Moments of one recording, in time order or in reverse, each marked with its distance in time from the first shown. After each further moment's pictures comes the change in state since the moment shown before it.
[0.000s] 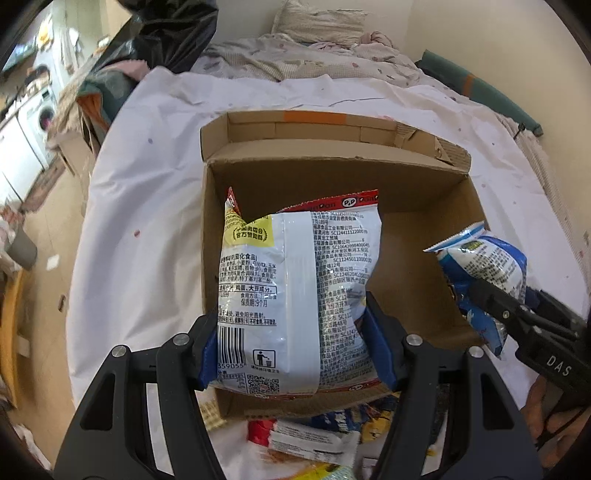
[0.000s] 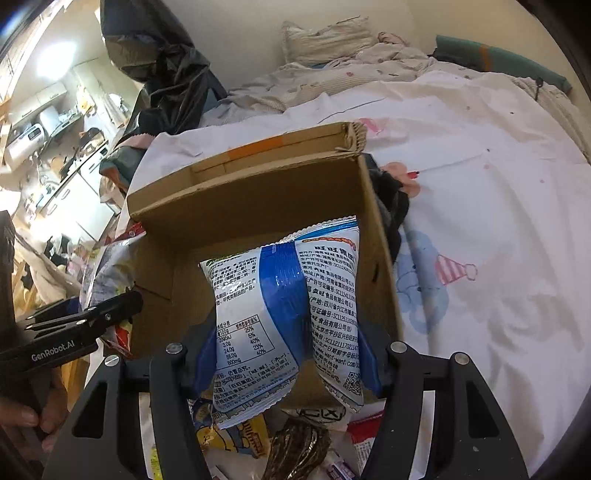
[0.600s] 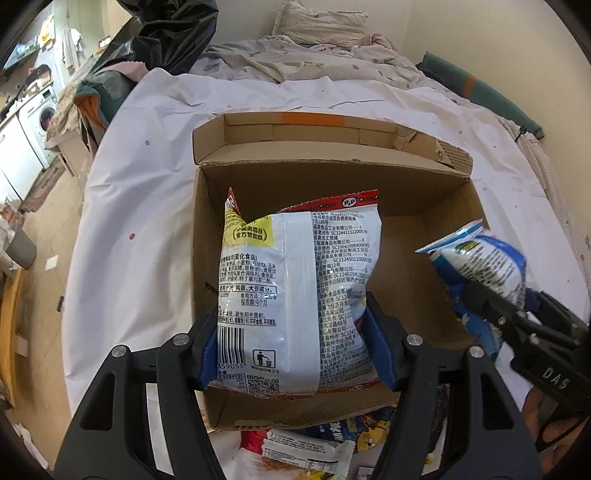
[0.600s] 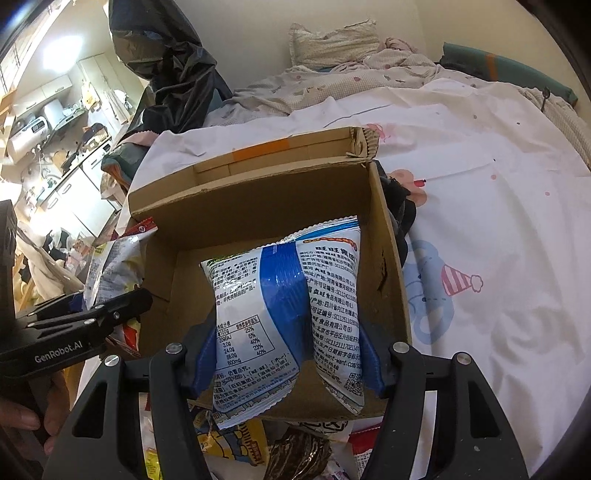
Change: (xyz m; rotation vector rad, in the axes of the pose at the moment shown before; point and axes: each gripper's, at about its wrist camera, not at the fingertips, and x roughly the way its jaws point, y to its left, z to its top) left arm 0.006 -0.003 0.002 -0.010 -0.001 0.004; right arm -0.002 0.003 0.000 -0.006 -0.031 -0.003
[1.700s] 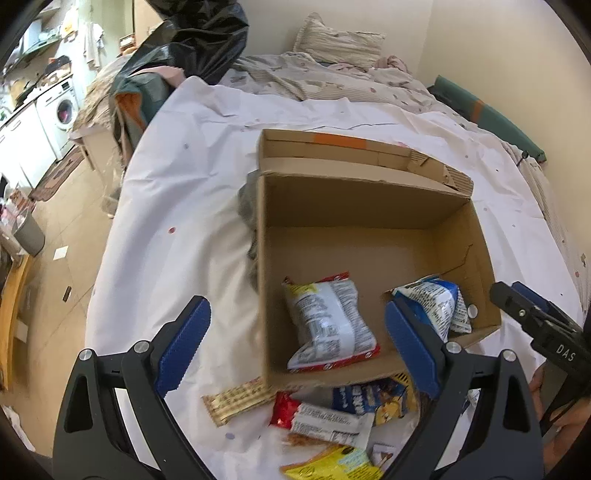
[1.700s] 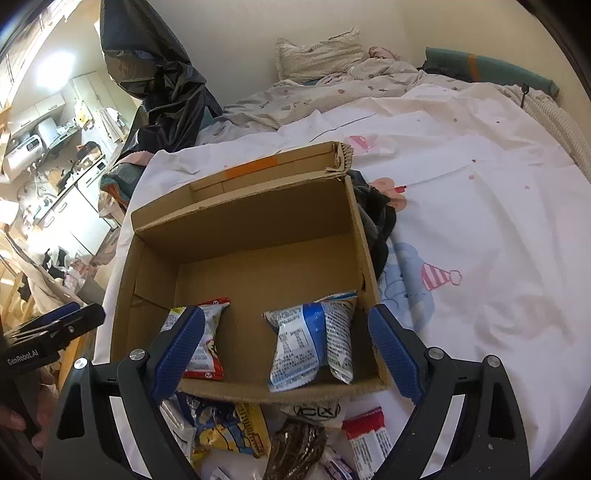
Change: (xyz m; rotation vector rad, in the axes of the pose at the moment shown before) left arm -0.048 0.039 -0.020 -0.072 -0.063 0.008; right arm -0.029 -0.002 -0.008 0.026 -0.048 -0.028
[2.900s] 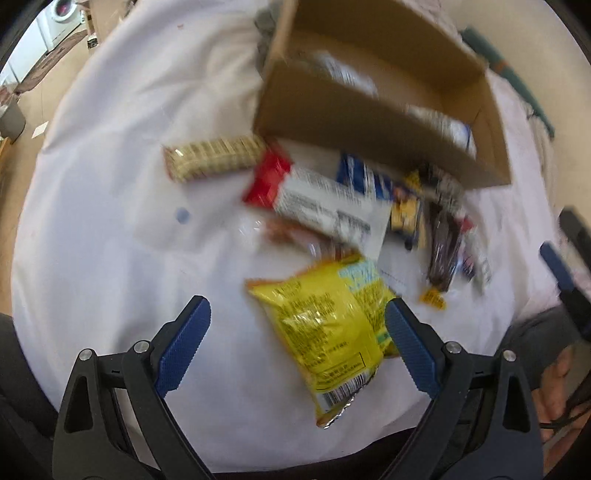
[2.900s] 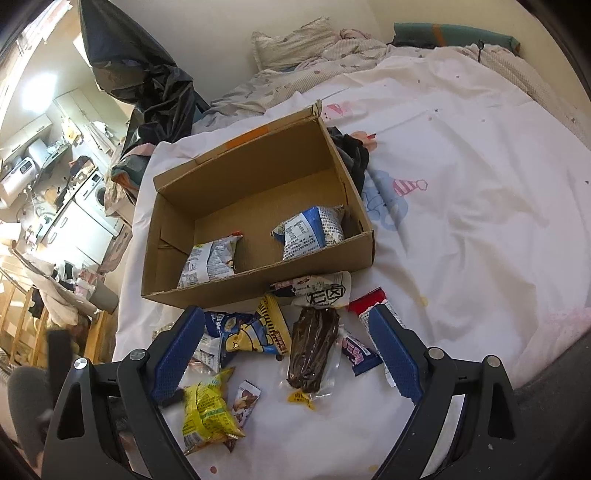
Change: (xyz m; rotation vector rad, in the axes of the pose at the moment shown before) left arm 0.020 0.001 -0.156 -0.178 0.396 -0.099; right arm -0.062 0.005 -0.081 0.147 0.060 0.015
